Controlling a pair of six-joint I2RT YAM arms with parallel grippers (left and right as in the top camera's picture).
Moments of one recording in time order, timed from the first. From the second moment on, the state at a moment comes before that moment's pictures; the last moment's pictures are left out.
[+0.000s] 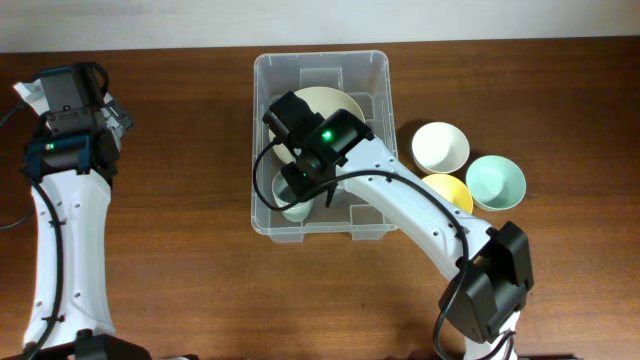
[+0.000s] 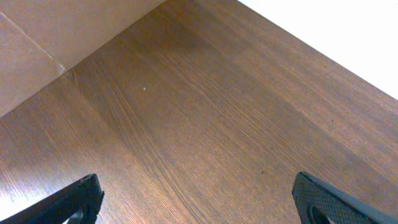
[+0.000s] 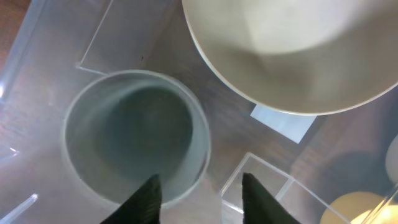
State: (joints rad) left arm 0.20 1.54 1.48 -0.75 -0.47 -0.40; right arm 0.73 2.00 1.89 -1.18 0.08 0.17
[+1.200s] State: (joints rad) left arm 0.20 1.54 1.48 -0.75 -0.47 -0.40; right arm -0.15 1.76 1.83 -1.35 0.11 0.18
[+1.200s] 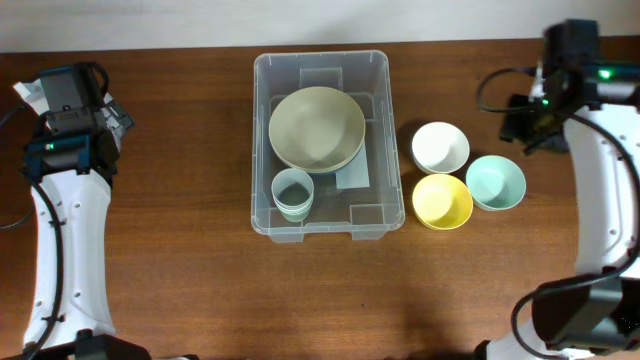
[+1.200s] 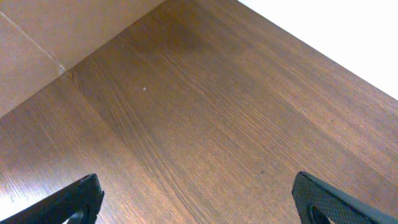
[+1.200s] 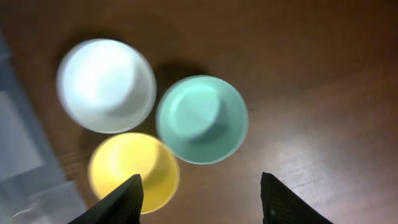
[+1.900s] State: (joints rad) left arm 0.20 1.54 1.48 -0.75 -0.47 -0.40; right arm -0.30 1.76 1.25 -0.85 0.05 0.19
